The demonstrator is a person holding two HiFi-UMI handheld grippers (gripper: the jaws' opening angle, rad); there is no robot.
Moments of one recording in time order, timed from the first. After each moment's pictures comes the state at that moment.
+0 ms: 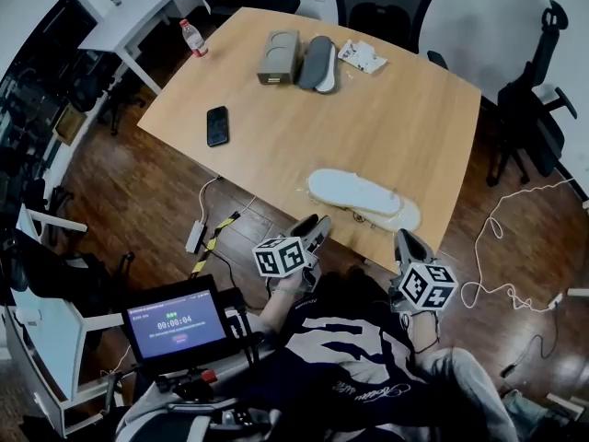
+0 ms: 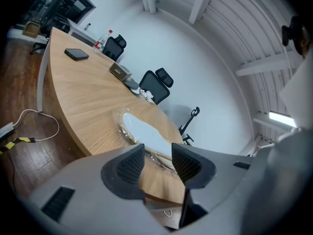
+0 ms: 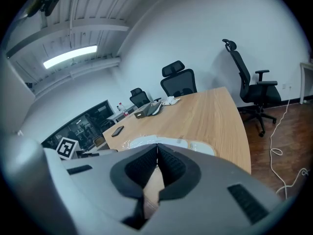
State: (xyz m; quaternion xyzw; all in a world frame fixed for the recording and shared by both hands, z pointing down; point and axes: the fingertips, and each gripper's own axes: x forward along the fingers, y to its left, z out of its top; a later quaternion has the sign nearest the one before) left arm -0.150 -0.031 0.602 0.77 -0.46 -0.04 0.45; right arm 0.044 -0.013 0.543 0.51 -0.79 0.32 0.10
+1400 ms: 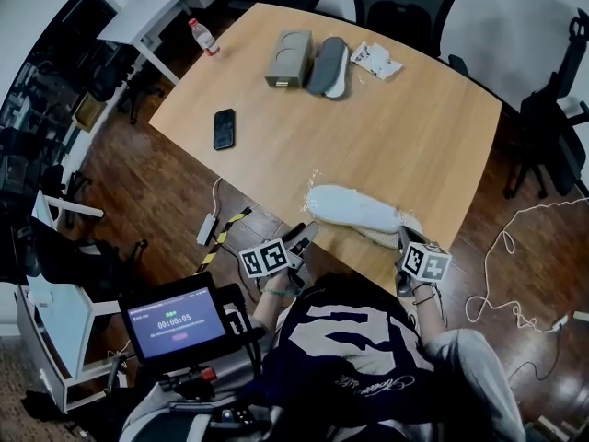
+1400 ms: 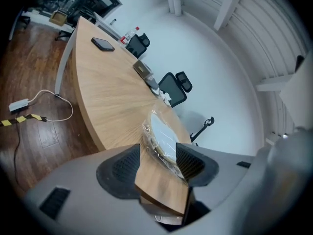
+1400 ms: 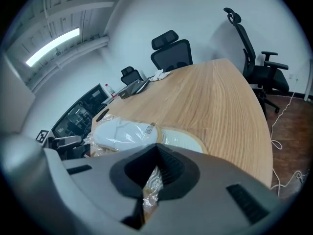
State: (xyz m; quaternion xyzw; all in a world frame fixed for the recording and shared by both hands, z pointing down) left arm -0.181 -0.054 0.631 0.69 -0.50 -0.08 0.52; right arm 0.079 -0.093 0.660 0.47 -0.76 0.40 0.20
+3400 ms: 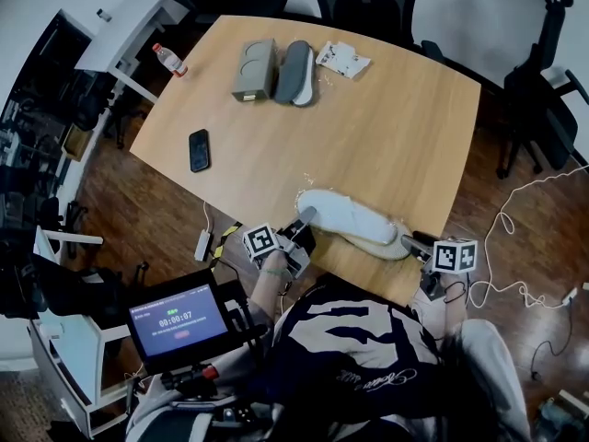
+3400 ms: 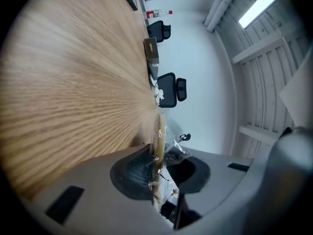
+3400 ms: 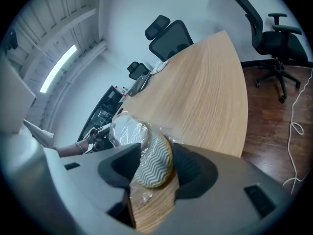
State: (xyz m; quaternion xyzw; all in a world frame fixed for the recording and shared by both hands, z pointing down) left arm -0.126 -0.133 0.639 0.65 -0.35 -0.24 0.63; right arm 0.145 -0.085 0.656 0.34 -0.77 0.51 0.17
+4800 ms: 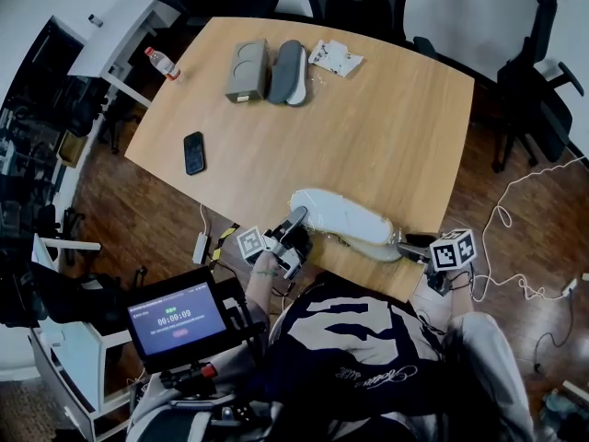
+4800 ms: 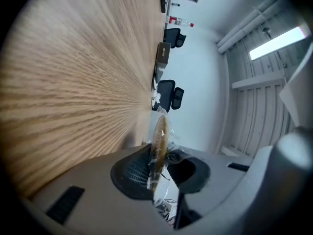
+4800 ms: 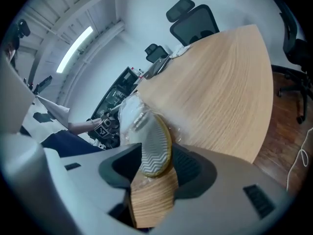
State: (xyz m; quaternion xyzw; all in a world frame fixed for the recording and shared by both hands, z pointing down) left arm -0.133 -0.126 0.626 0.60 -0.26 -0.35 0.67; right arm 0.134 -0.055 0.661 0.22 -0.82 0.47 0.25
